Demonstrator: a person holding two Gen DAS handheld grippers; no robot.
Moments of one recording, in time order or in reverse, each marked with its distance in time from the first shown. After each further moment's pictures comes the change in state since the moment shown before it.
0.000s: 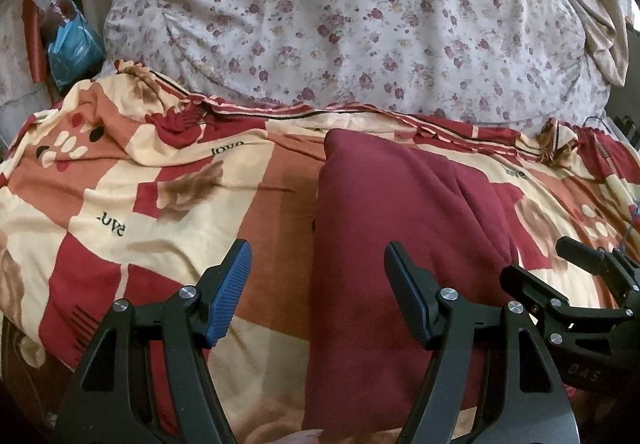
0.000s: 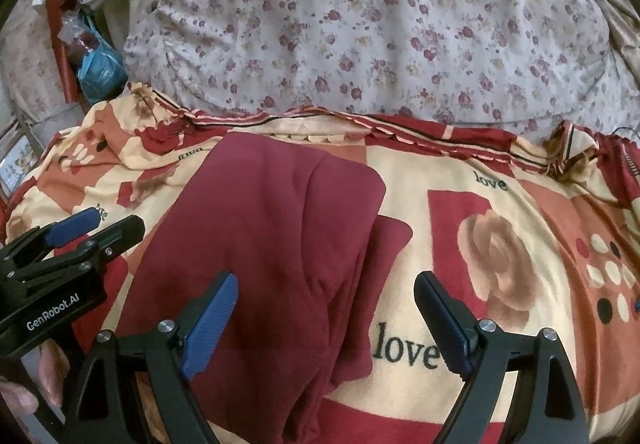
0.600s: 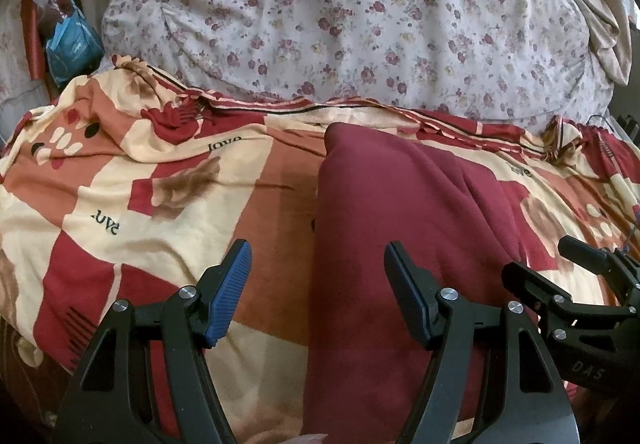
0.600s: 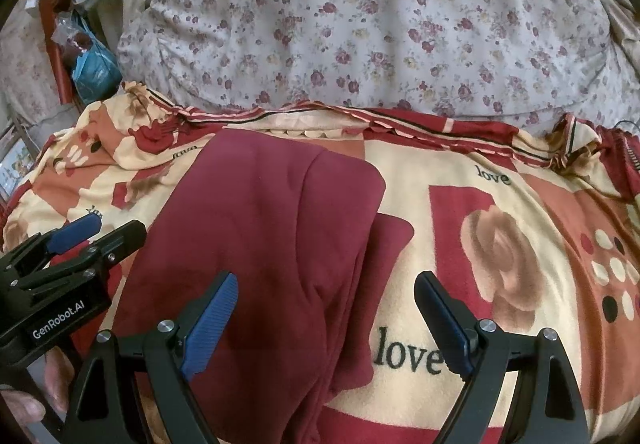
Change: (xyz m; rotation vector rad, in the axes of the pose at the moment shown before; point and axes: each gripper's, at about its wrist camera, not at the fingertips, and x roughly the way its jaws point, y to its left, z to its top) left arm 0.013 -0.001 0.001 -0.003 0.014 0.004; right arm 0.010 -0.002 0.002 0.018 0.018 -0.002
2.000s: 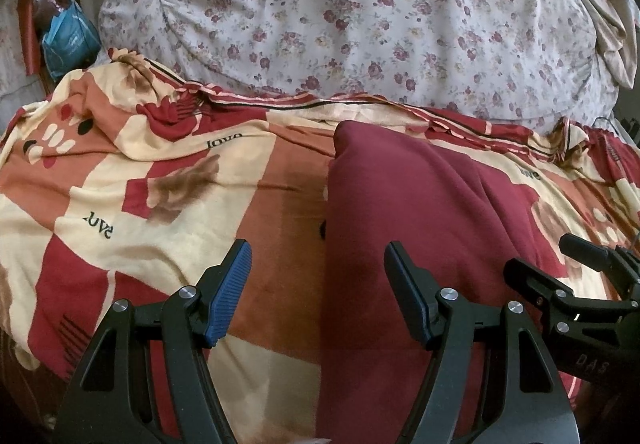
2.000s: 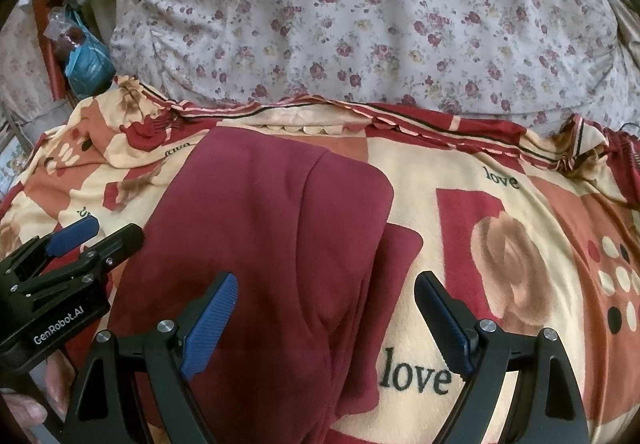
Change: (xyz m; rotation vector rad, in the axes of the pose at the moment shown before) left arm 0.015 0.006 0.006 -0.007 0.018 -0.002; right arm 0.021 -0.001 0.015 -0.013 0.035 0.001
